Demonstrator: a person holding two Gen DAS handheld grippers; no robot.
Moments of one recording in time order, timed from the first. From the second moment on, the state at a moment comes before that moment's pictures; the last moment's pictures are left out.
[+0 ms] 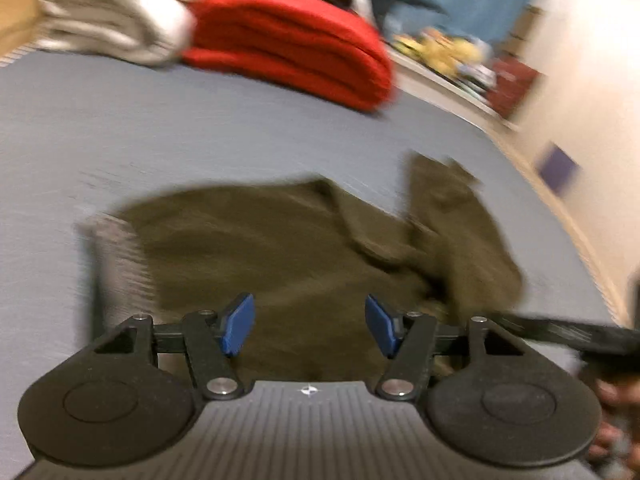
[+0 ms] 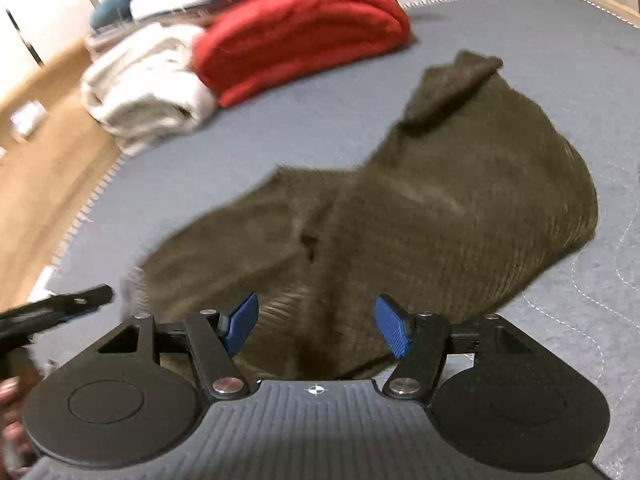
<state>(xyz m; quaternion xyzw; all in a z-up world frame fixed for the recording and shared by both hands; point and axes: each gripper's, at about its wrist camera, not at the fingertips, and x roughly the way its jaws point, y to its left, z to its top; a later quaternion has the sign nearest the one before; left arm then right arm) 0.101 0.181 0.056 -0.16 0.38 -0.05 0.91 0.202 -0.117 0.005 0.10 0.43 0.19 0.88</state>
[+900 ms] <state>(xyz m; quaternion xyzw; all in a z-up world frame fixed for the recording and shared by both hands) 0.111 0.104 0.023 -0.11 0.40 -0.11 0.91 0.043 -0.288 0.060 -0.05 0.38 0.25 0.89</state>
